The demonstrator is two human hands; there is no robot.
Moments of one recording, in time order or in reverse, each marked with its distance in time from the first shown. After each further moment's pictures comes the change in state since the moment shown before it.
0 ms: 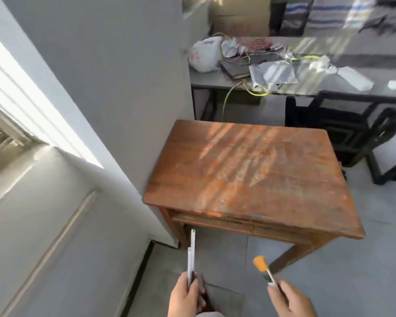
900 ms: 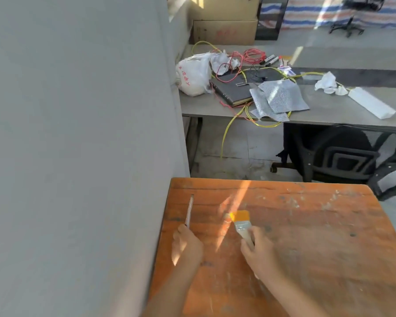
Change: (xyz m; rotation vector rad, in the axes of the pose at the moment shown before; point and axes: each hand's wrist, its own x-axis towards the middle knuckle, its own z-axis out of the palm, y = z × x) left_hand 0.343 0.219 0.032 0.740 0.015 -0.046; right_hand 0.326 -0.190 0.056 -0.107 0.122 0.018
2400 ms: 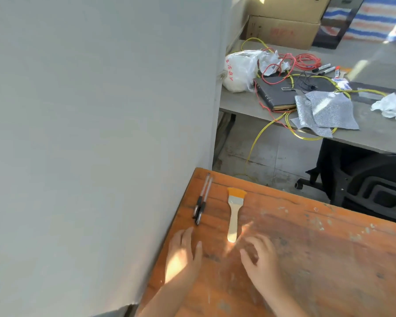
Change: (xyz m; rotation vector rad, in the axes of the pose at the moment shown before) left_hand -0.026 -0.060 0.007 -0.158 0.264 0.314; right_hand 0.012 0.015 0.017 -0.057 -0.053 -0.335
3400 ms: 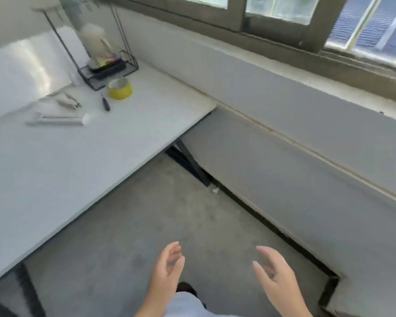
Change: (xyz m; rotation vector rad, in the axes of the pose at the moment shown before) left_hand -0.677 -0.096 0.082 -0.977 1.667 -1.127; right_hand -0.479 -0.046 0.107 -0.043 -1.641 -1.043
